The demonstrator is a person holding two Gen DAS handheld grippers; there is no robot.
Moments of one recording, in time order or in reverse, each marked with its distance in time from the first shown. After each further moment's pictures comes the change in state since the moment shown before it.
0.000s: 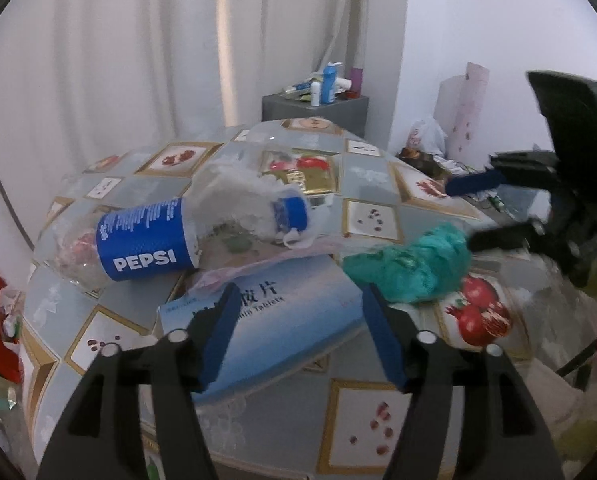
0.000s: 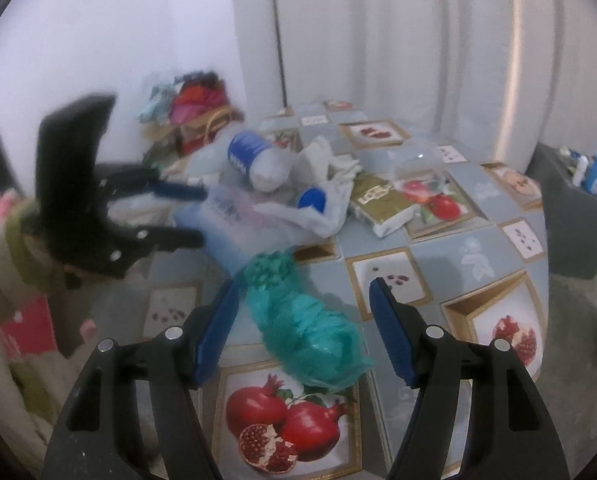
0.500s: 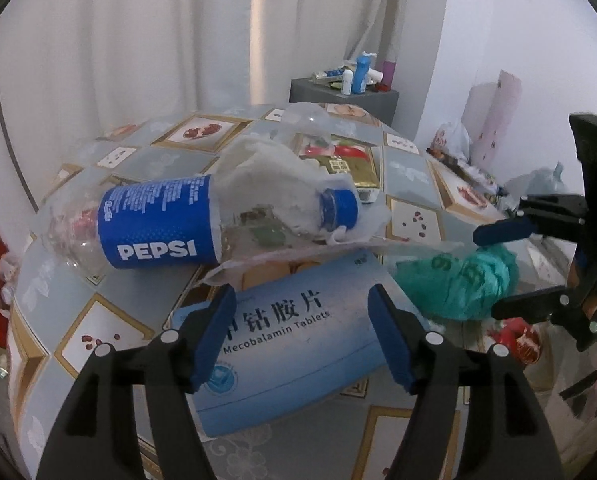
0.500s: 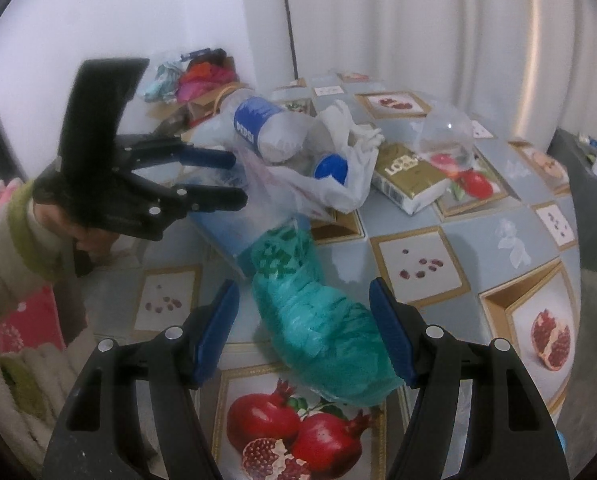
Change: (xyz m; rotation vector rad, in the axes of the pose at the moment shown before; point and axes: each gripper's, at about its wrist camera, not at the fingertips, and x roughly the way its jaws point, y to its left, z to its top) left arm 0.028 0.022 0.003 -0.074 0.053 0.052; right arm 0.025 0.001 -0.006 0.027 0.066 0.048
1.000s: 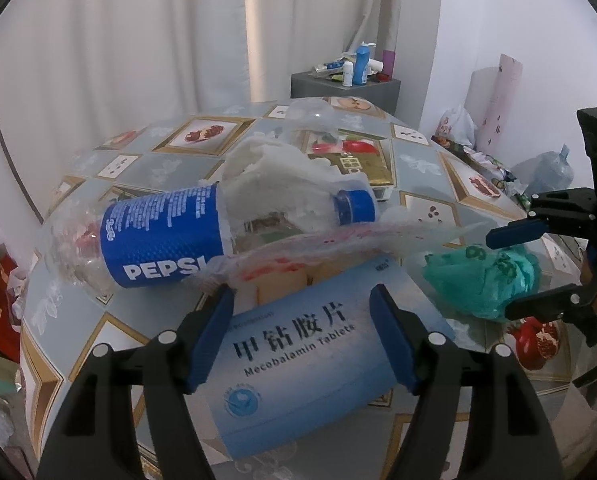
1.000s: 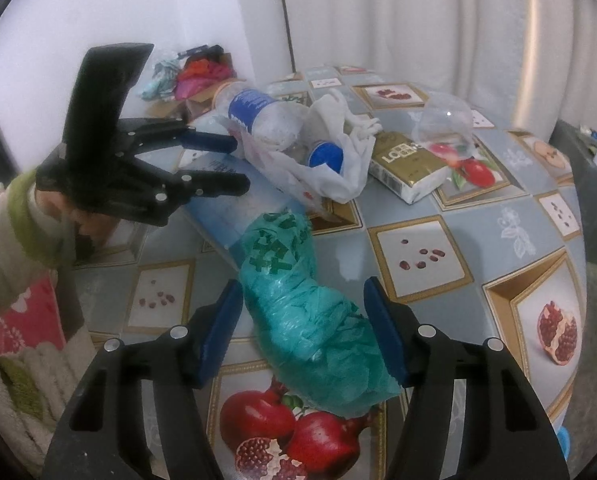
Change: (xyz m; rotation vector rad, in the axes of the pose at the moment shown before) left arm 0.010 0.007 0.008 0.036 0.021 0.022; right arm 0.007 -0.006 -0.001 0.012 0.018 0.012
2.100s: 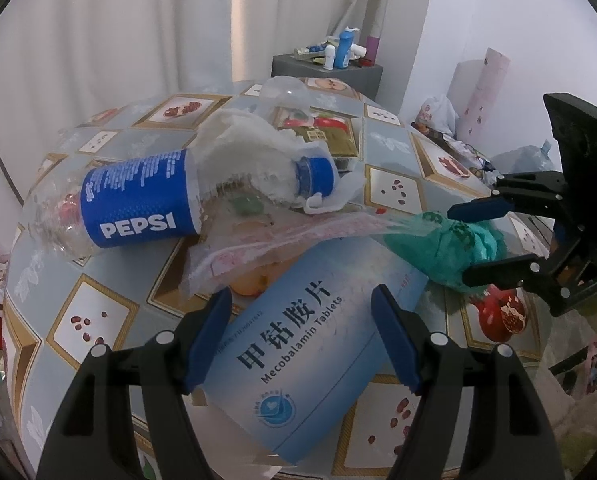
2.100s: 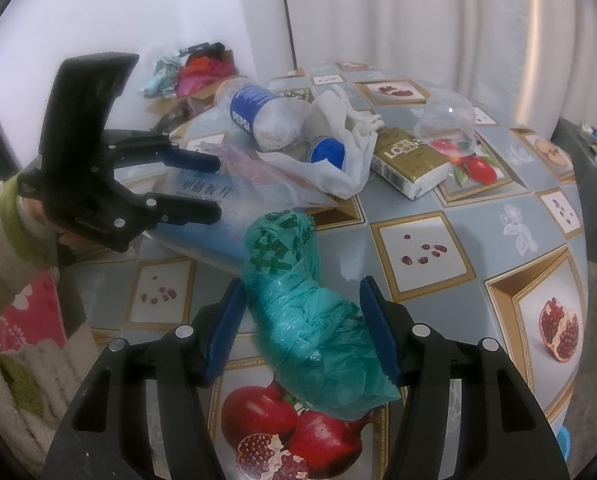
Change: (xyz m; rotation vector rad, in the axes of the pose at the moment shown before) left arm -0.015 -0.014 -0.016 -0.017 0.071 -0.087; right arm 0.001 0.001 -0.001 0.000 0.013 0.002
